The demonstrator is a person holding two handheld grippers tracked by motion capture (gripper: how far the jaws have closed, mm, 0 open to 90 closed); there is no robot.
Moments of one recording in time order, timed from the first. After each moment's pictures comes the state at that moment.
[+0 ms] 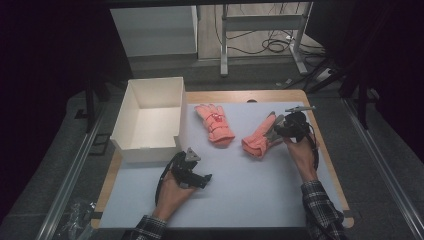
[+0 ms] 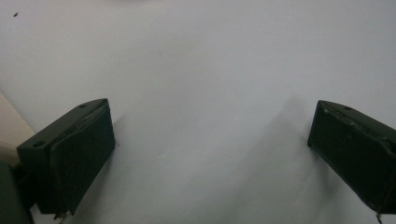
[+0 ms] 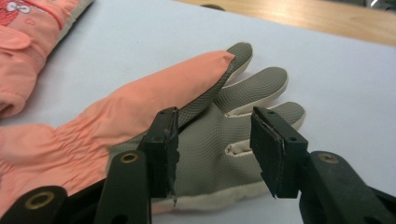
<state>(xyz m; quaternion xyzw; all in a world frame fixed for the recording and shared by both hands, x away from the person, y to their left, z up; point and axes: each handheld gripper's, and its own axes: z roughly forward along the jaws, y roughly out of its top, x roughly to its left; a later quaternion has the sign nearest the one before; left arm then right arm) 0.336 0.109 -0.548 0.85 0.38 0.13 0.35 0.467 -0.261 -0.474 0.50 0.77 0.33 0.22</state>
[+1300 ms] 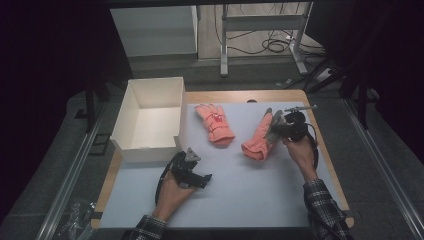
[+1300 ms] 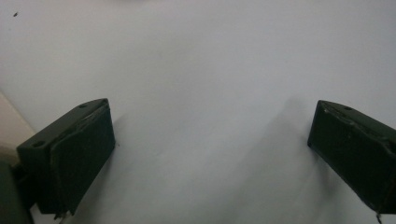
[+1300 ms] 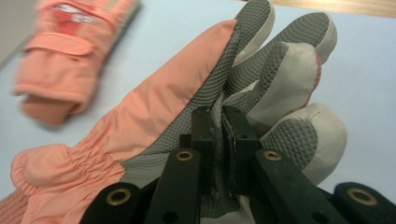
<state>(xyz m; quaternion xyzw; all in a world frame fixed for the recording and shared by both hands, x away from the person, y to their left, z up) 0.336 0.109 -0.548 0.85 0.38 0.13 0.35 0.458 -0.258 -0.464 0.49 0.78 0.36 0.14</state>
